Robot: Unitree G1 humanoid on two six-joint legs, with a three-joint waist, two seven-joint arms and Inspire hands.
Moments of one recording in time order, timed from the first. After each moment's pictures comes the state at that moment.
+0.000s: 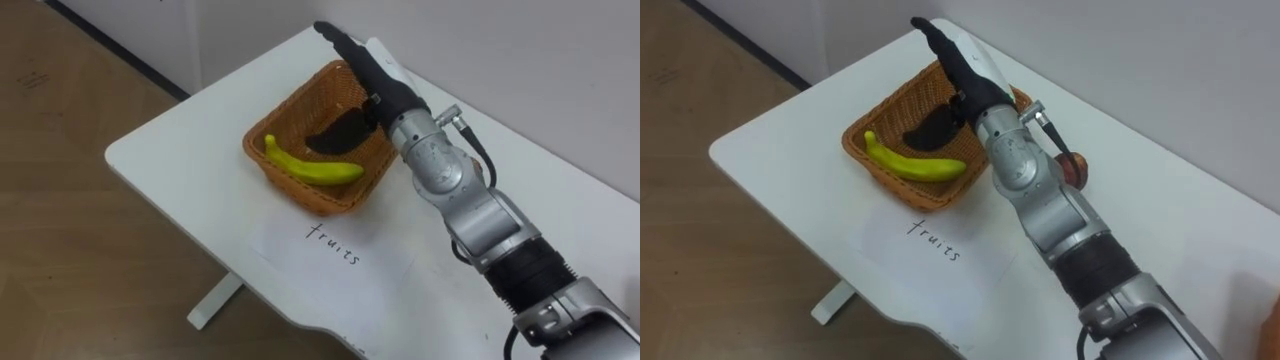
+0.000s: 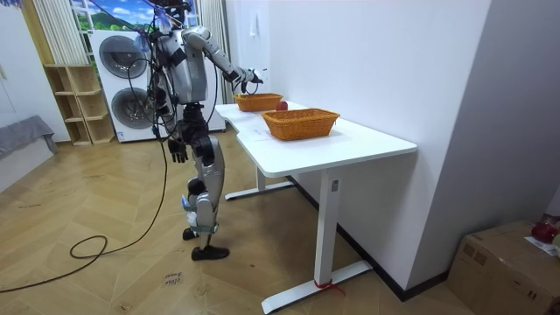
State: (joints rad) left arm 0.27 0.23 0.06 0.86 0.51 0.17 0.14; right arm -0.62 -0.26 0.45 0.38 -0.17 0.08 -0.07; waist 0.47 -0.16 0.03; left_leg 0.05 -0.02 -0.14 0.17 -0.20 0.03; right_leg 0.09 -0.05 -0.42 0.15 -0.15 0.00
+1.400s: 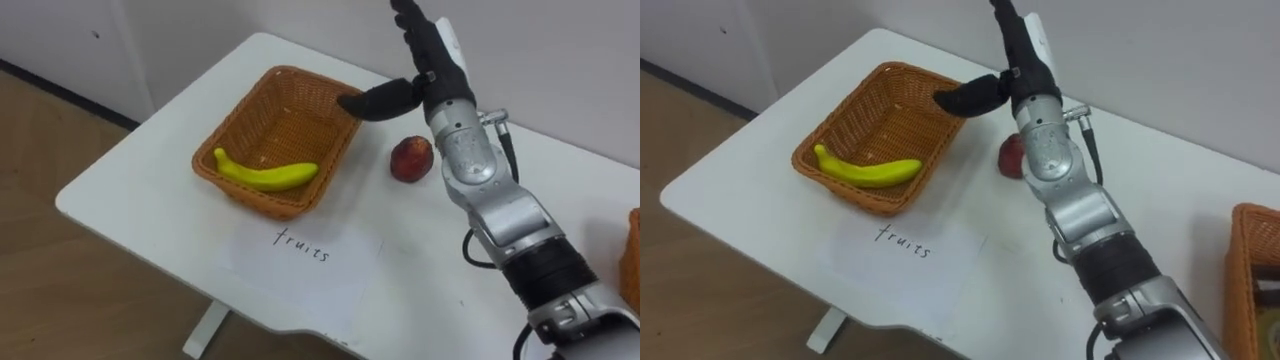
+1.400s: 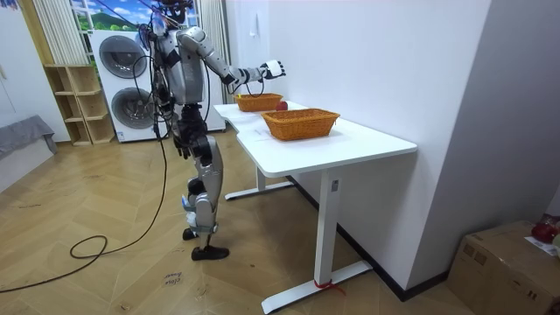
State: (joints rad) left arm 0.26 0.18 0.05 0.92 0.51 0.16 0.20; right arm -0.60 -0.29 0.32 0.42 0.06 0.00 -0.28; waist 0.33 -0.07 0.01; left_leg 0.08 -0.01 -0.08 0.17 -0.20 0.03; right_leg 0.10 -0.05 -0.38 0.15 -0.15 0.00
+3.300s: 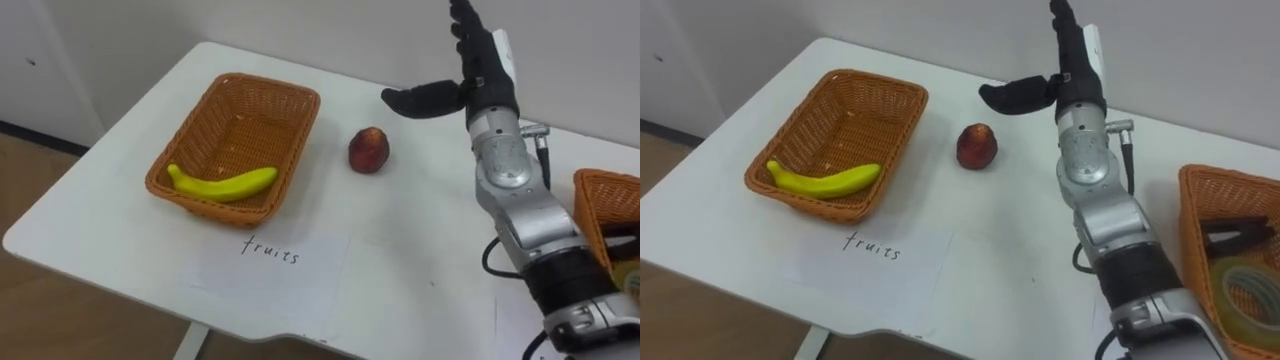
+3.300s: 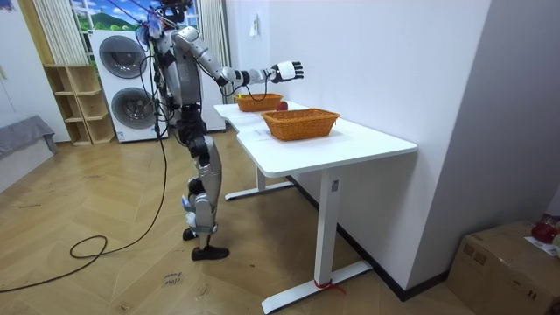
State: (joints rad) left arm 0.23 0.16 0.02 0.94 0.50 0.14 0.16; right arm -0.55 -0.31 0.20 0.50 0.07 -0.03 -0.27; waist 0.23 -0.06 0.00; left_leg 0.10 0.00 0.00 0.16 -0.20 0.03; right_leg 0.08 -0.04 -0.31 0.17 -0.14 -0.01
